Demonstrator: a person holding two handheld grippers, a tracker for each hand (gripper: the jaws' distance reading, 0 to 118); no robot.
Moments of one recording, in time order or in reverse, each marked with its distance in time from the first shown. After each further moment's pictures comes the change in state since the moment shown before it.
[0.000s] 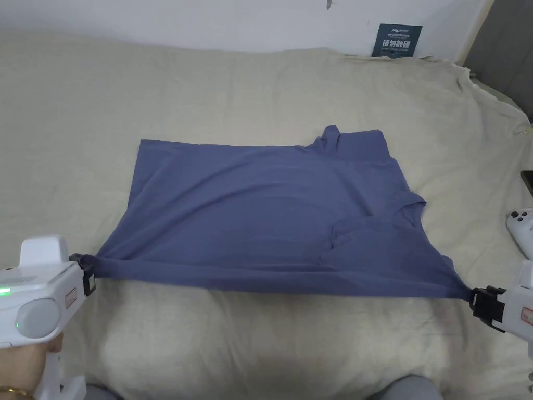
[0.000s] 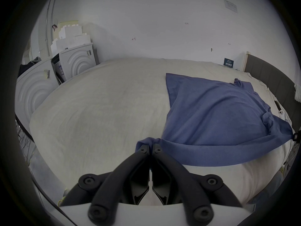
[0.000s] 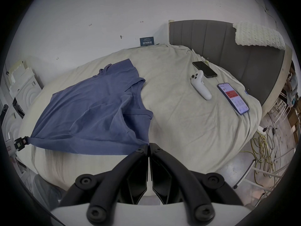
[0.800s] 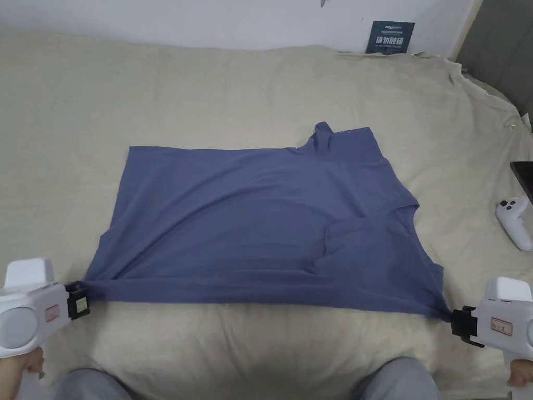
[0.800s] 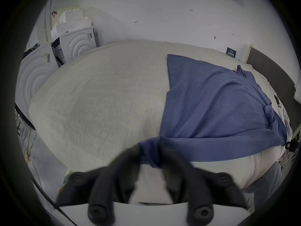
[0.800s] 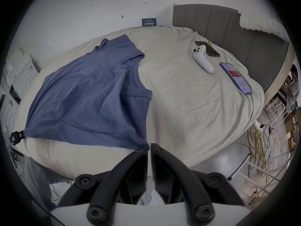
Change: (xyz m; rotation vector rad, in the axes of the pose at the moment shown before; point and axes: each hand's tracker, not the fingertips) left arm -0.021 -0.019 0.008 -0.168 -0.006 0.034; right arm 0.007 -0.030 -0.021 -0.161 -0.025 0.045
